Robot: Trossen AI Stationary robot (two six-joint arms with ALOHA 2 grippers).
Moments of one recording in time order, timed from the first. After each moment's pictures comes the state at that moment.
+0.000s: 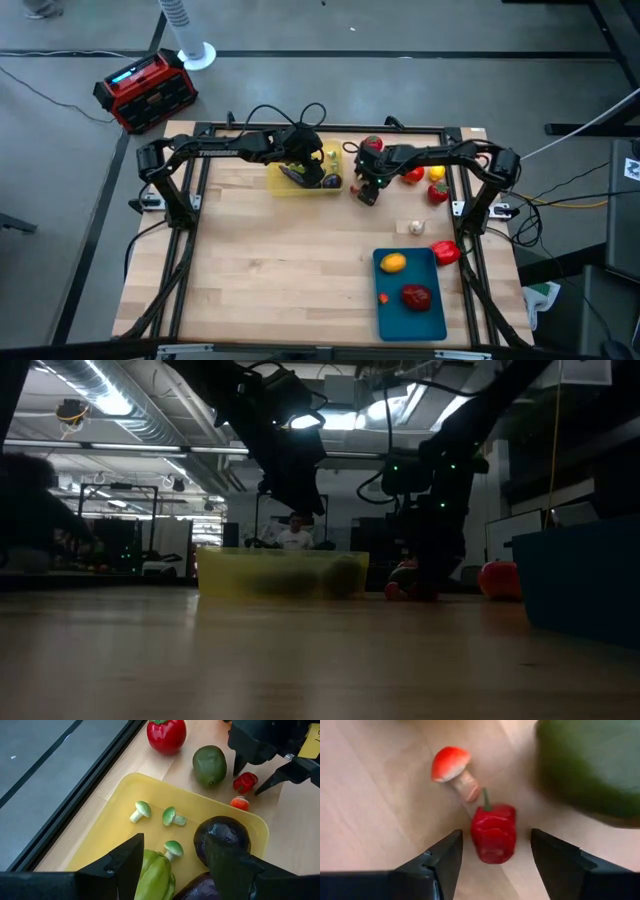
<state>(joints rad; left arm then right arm) 0.38 1.70 1.22 -0.31 -0.14 -0.04 -0.41 1.75 0.99 -0.54 -0.10 0.13</state>
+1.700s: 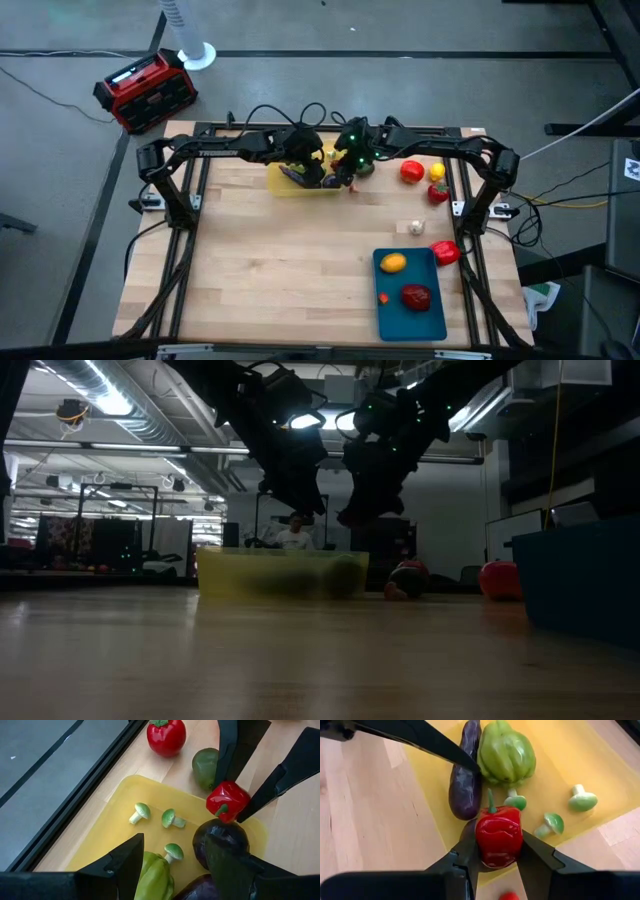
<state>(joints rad) 0.37 1.70 1.22 -0.30 -0.14 -0.05 -0.41 1.75 1.29 -0.44 -0.21 0.12</state>
